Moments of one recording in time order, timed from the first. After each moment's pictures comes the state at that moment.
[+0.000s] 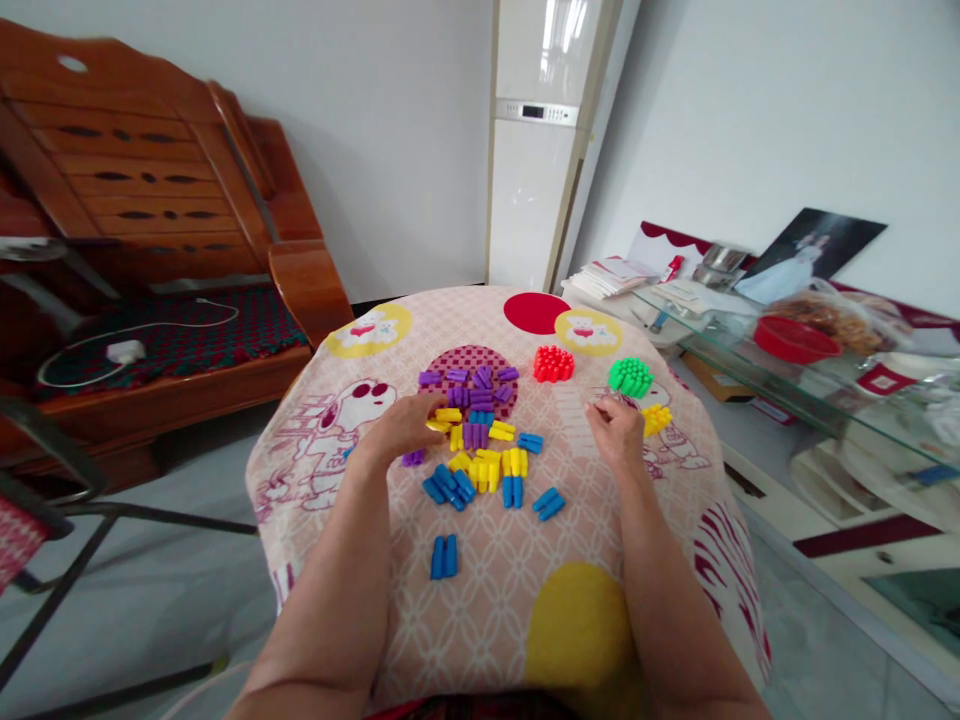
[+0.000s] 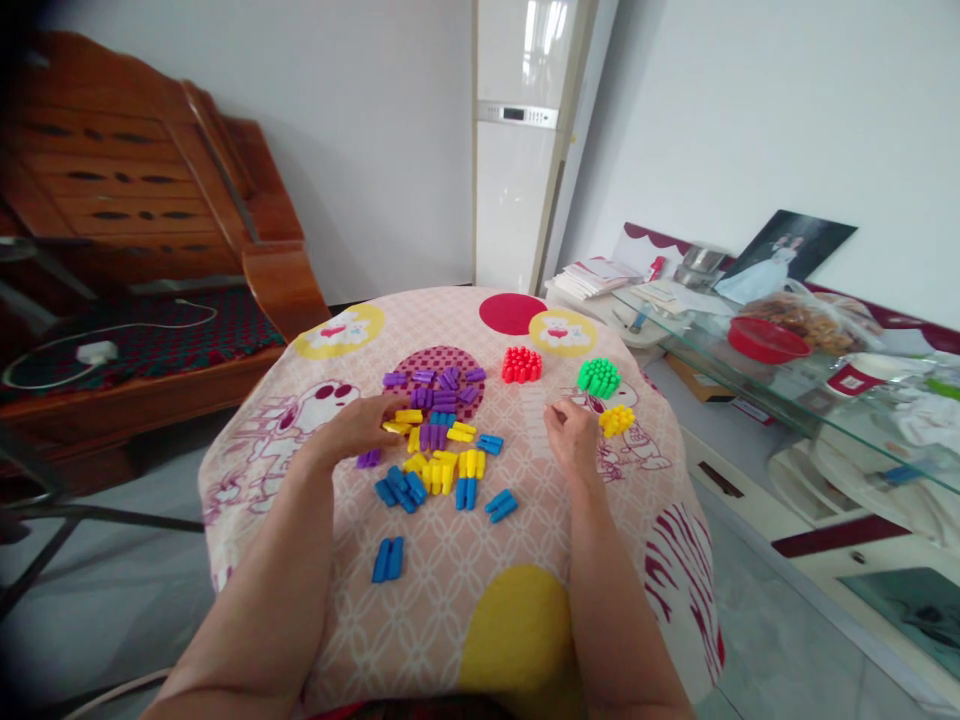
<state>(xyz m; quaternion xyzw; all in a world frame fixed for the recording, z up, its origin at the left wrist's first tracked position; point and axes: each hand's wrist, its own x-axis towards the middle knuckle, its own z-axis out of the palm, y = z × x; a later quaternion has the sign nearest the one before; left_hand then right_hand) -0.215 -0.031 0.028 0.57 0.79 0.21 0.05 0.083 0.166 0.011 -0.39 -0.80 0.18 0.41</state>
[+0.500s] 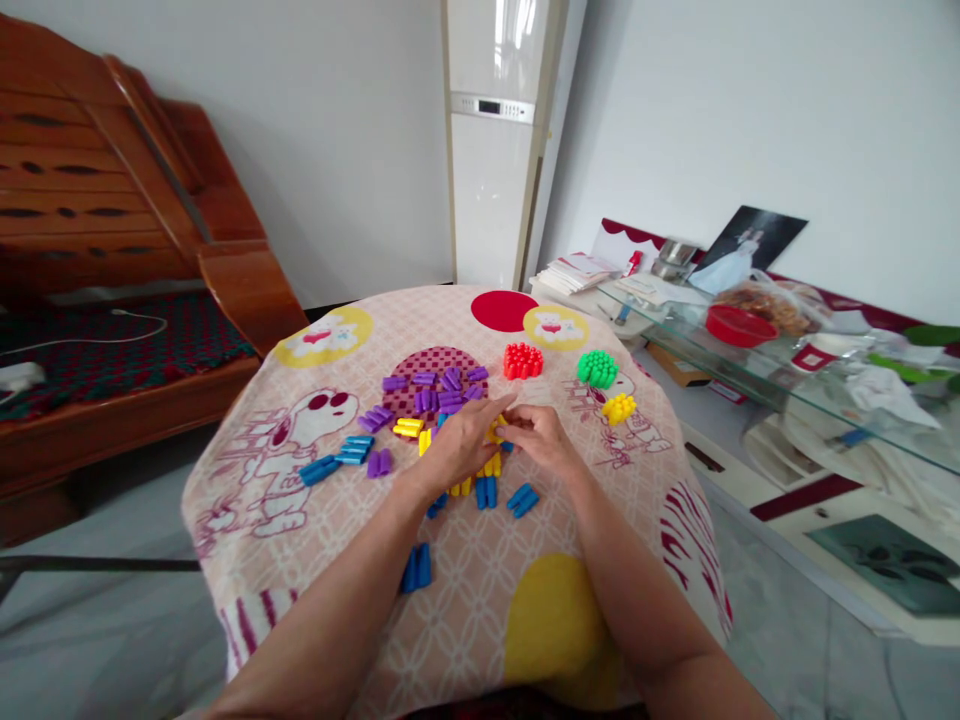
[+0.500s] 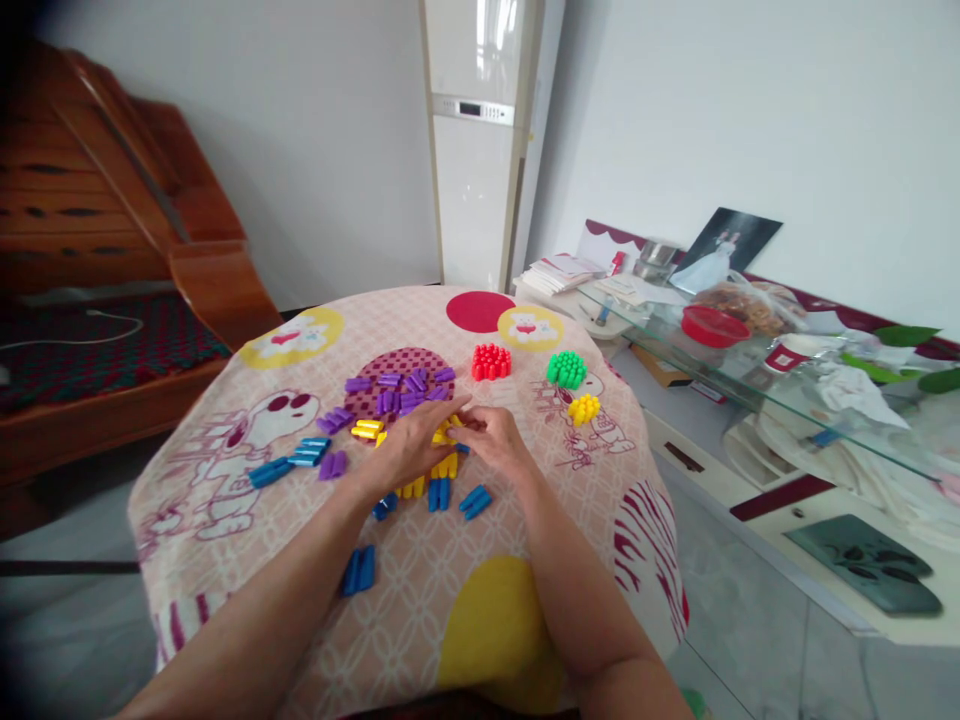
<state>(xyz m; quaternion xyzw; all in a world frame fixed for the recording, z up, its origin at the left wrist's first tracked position) -0.109 0.016 0.024 0.72 0.60 0.35 0.01 0.042 0.119 0.018 -0.23 -0.74 0.57 0.27</state>
